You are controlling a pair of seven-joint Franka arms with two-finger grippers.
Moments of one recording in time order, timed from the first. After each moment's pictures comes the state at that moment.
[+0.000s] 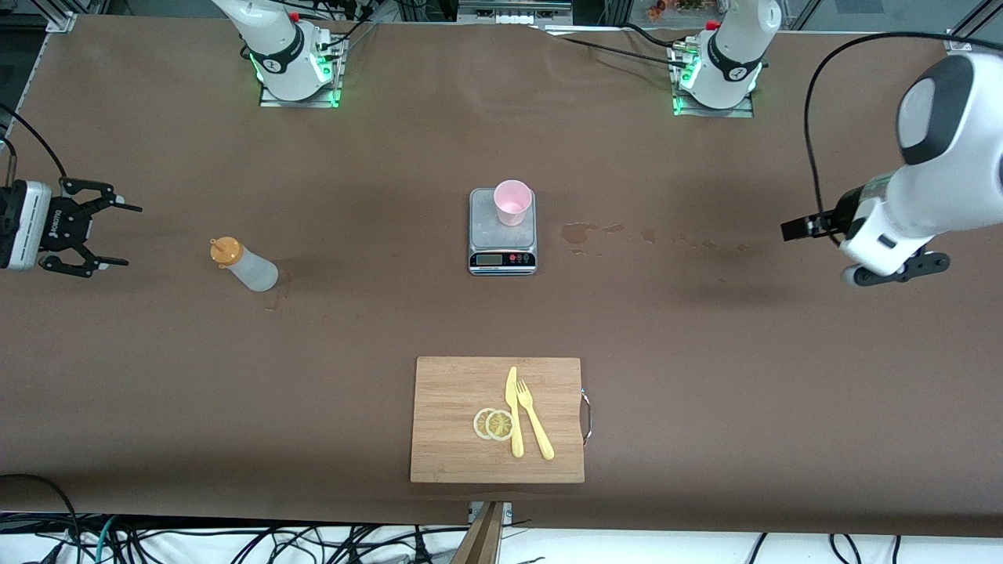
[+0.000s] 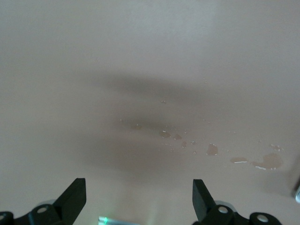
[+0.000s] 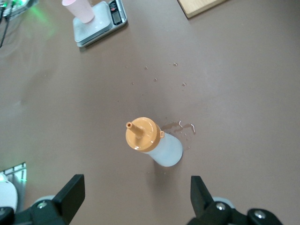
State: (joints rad) left arm 0.12 0.09 -0.12 -1.81 -0.02 1.67 -0.16; right arm -0.21 0.32 -0.20 -1.72 0.53 1.60 -1.79
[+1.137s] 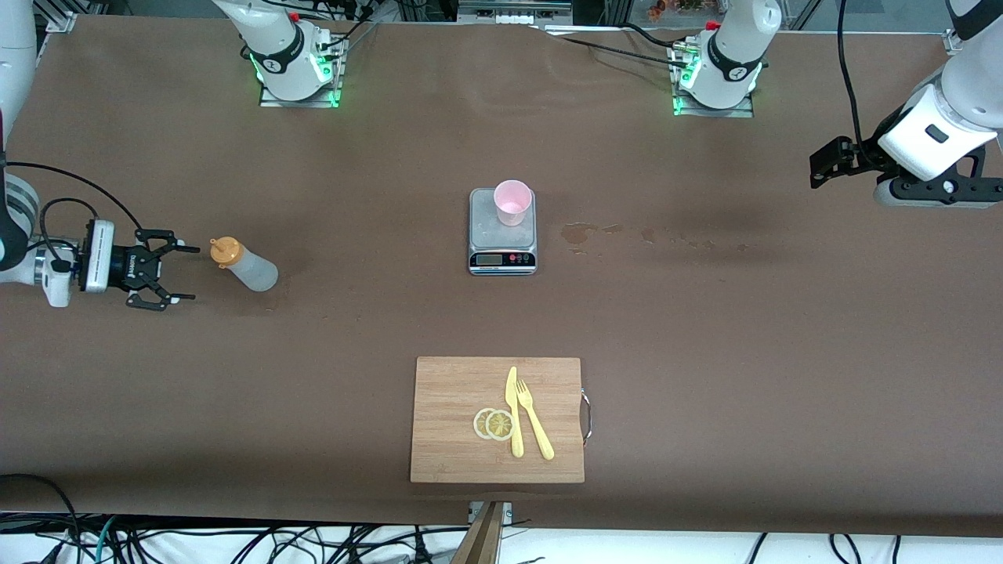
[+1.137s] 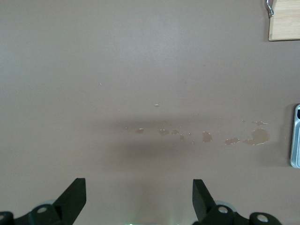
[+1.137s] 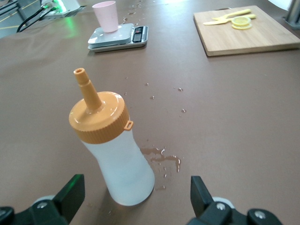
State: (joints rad) left arm -0.02 -0.06 -0.05 -1.76 0.02 1.60 -0.05; right arm -0.22 0.62 -0.23 -1.71 0.84 1.63 -2.38
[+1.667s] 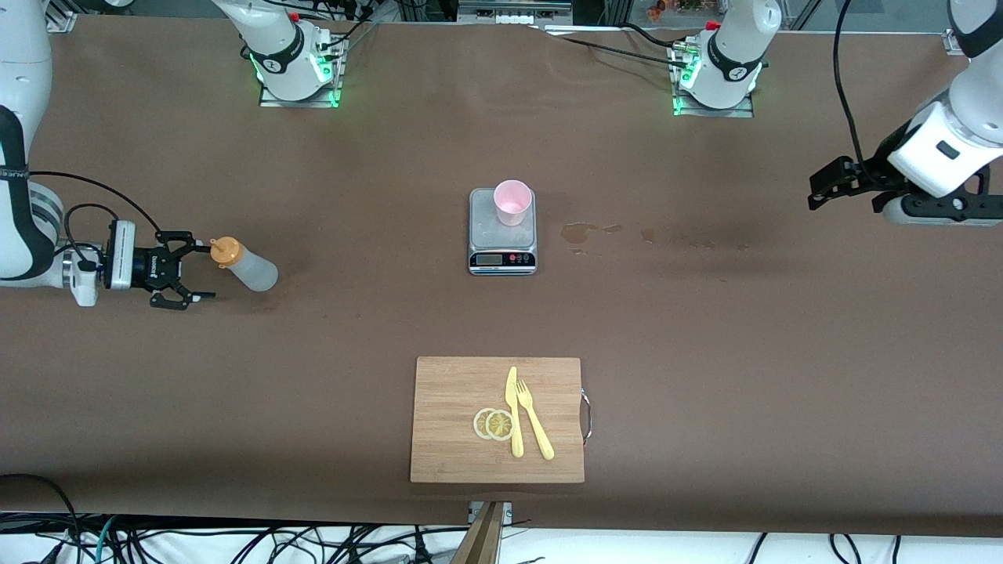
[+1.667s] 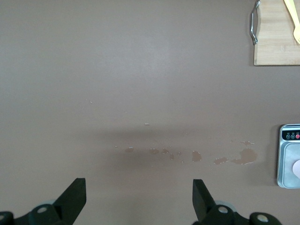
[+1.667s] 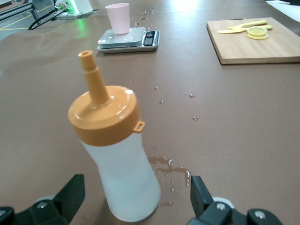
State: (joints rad) left arm -0.03 -0.04 -0.04 -1.76 -0.03 1.68 -0.06; right arm -0.21 0.65 -0.23 -1.75 0.87 1.62 -2.49
